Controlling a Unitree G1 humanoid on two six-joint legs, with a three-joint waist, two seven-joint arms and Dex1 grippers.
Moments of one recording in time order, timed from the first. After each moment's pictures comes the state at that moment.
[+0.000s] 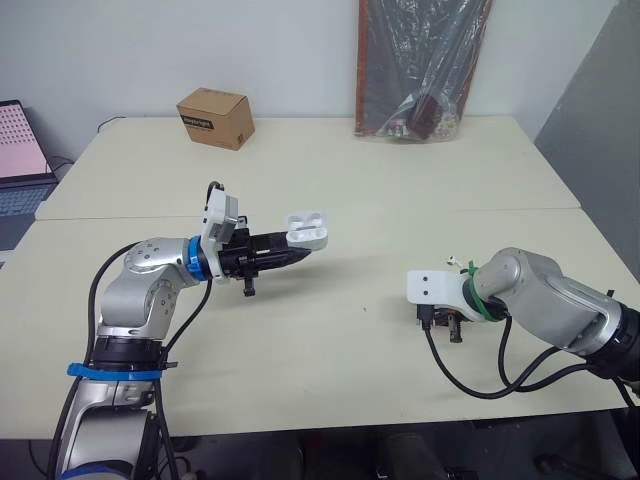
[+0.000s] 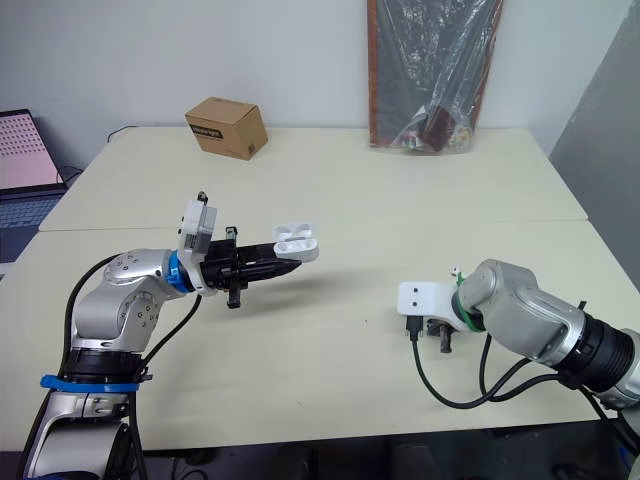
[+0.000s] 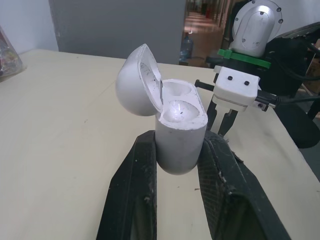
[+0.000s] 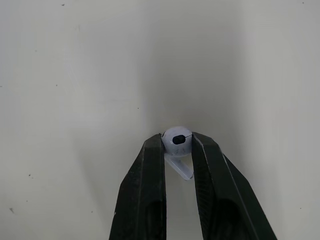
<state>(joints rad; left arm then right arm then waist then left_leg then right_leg) -0.54 0.60 0.07 0.11 -0.53 0.34 -1.31 -0.84 -1.00 0.84 -0.40 0.05 1.02 1.01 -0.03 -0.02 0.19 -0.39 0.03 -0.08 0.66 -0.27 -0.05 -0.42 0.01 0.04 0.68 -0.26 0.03</state>
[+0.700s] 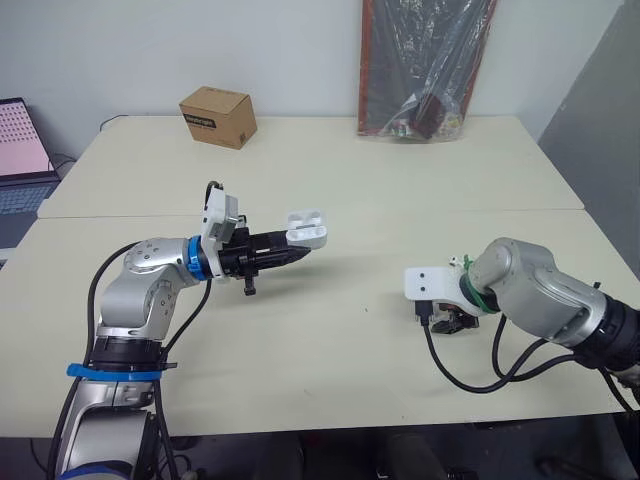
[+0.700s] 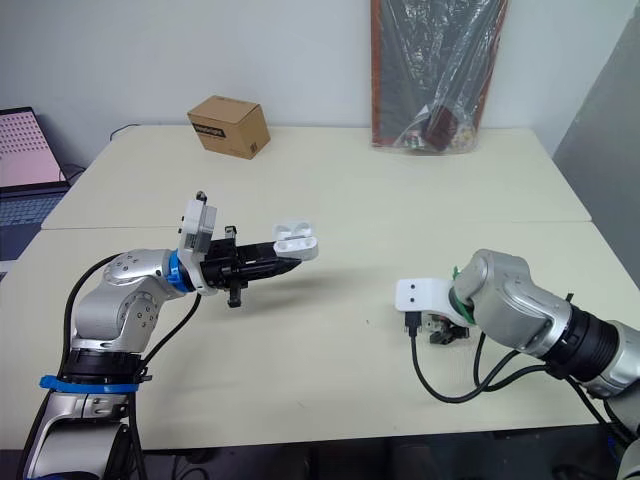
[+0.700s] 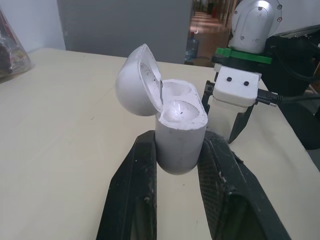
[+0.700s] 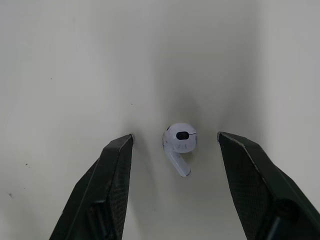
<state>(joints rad) -0.53 0.60 0.07 0.11 -0.53 0.34 -1.29 -0.92 -0.95 0.89 -0.33 -0.08 1.04 1.22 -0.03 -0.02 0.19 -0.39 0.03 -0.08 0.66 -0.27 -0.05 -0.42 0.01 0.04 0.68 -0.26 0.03</state>
